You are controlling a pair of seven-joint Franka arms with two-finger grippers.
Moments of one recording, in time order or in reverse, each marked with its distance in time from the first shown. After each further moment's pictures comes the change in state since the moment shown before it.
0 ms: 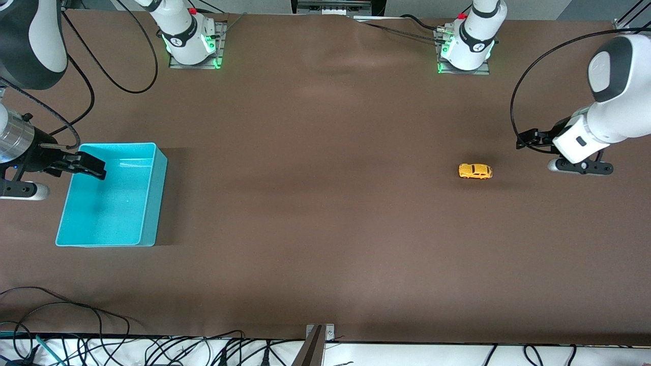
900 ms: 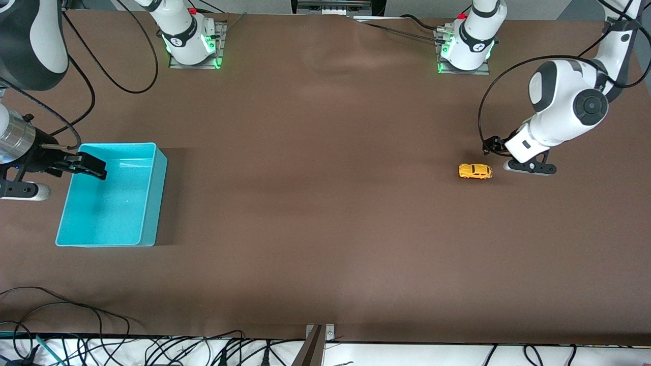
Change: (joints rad) left arm -0.049 0.027 -0.008 -0.315 0.000 0.377 0.019; right arm 0.000 0.001 0.000 -0.002 0.000 0.000 0.000
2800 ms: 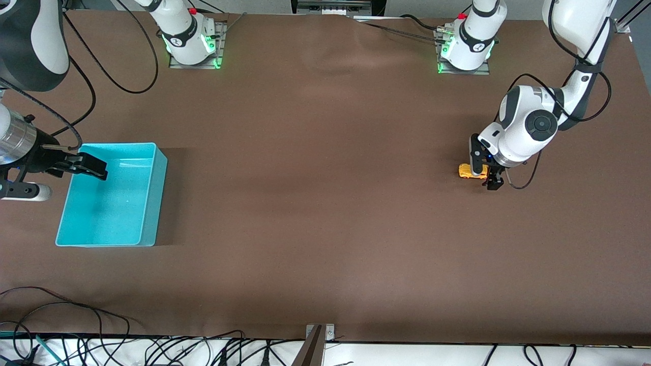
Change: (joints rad) left arm -0.035 0.203 -0.001 -0.024 0.140 0.328 1.297; right arm 0.001 0.002 0.000 -0.001 0.000 0.001 0.000
